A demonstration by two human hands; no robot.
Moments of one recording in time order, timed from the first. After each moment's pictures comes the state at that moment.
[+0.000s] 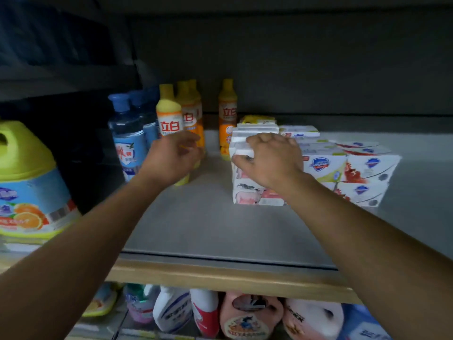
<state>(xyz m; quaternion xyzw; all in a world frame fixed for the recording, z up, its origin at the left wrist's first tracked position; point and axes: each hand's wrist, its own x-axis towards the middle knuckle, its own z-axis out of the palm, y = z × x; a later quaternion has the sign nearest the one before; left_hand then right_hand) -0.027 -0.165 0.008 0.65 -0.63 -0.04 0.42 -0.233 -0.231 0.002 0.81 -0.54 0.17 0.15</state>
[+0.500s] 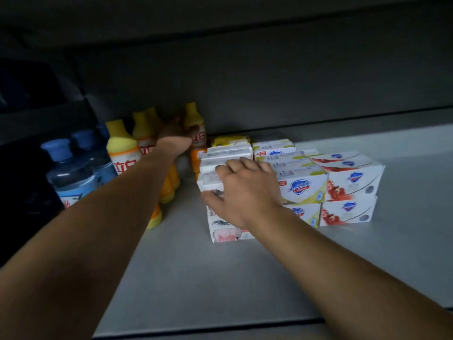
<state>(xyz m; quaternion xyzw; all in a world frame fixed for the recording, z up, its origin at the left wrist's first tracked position) -0.056 -0.348 0.056 0.71 -0.59 -0.07 0.38 -0.234 -0.233 -0.001 0.82 -0.52 0.21 0.13</state>
